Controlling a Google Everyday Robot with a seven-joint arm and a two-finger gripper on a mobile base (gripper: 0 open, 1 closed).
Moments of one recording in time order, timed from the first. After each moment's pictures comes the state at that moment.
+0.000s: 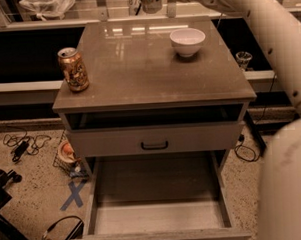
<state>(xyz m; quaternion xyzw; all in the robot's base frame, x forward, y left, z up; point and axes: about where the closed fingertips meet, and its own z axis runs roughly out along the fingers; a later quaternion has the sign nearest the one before) 0.836 -0.037 1.072 -0.33 0.64 0.17 0.67</state>
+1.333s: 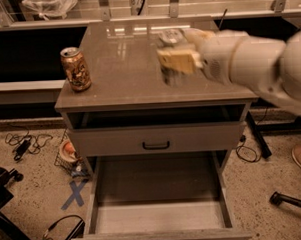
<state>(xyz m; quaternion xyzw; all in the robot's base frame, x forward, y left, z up) 0.581 -0.076 0.996 -0.30 0.69 0.19 0.62</state>
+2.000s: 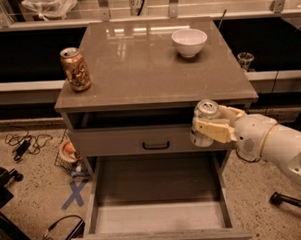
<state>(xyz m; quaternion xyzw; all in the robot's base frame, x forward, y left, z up) 0.522 -0.162 0.835 -0.23 0.73 0.25 0.59</state>
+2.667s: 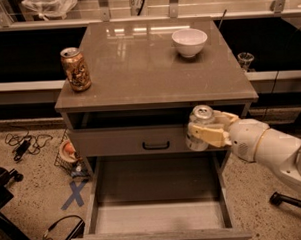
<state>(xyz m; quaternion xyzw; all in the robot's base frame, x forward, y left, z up) 0.525 -0.152 0.817 -0.24 0.73 0.27 0.59</state>
